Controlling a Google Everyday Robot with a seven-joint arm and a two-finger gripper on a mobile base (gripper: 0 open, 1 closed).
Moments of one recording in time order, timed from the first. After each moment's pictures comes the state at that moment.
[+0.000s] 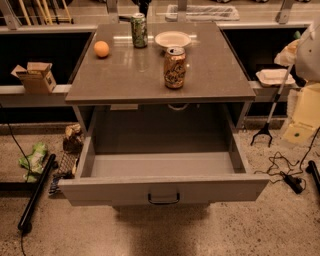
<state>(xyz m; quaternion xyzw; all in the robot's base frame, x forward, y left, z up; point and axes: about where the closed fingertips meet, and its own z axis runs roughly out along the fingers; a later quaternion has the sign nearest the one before) 0.438 -0.216 0.977 -0.60 0.78 -0.04 0.16</state>
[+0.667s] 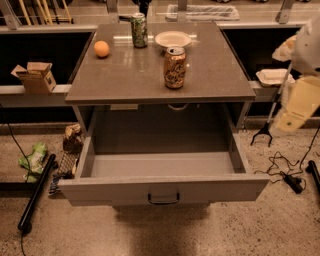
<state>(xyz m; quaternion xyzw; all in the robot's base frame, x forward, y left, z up) 0.463 -0.221 0.973 -0.59 0.78 -0.03 0.18</state>
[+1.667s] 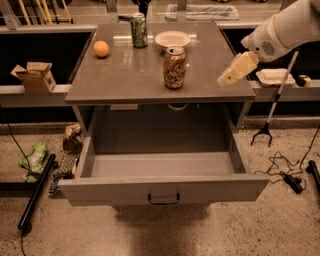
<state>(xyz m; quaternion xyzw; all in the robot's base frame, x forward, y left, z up) 0.664 -0.204 0.925 -0.48 0.80 0.09 0.35</state>
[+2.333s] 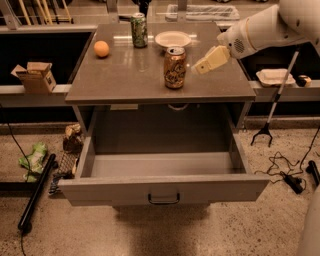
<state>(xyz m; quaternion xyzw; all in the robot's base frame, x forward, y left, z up) 0.724 -0.147 0.921 -0.44 0.78 0.17 0.42</state>
